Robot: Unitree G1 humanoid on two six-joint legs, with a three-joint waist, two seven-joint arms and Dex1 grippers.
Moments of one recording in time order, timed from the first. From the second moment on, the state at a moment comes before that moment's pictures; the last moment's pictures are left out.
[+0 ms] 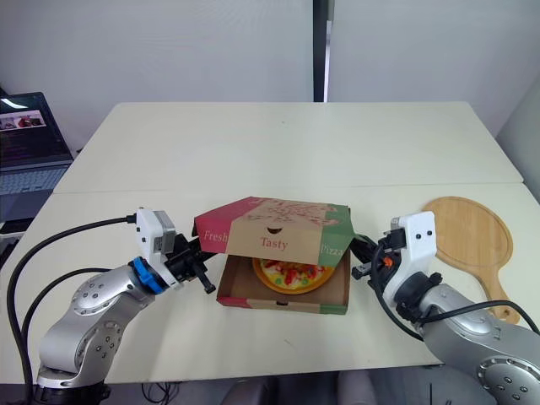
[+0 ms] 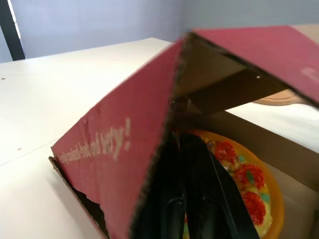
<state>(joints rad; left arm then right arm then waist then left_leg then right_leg) -0.02 0.52 0.16 -0.46 -0.58 0.40 -0.75 0.01 -0.73 -0.08 -0.88 1.31 0.73 -0.32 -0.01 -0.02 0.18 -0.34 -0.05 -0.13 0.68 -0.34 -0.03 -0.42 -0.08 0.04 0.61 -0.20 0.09</state>
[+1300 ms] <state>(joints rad) 0.06 0.46 0.20 -0.44 -0.45 0.17 -0.64 -0.03 -0.72 -0.07 -0.86 1.30 0.75 -0.30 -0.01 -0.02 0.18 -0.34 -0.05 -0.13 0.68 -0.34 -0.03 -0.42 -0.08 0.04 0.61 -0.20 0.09</state>
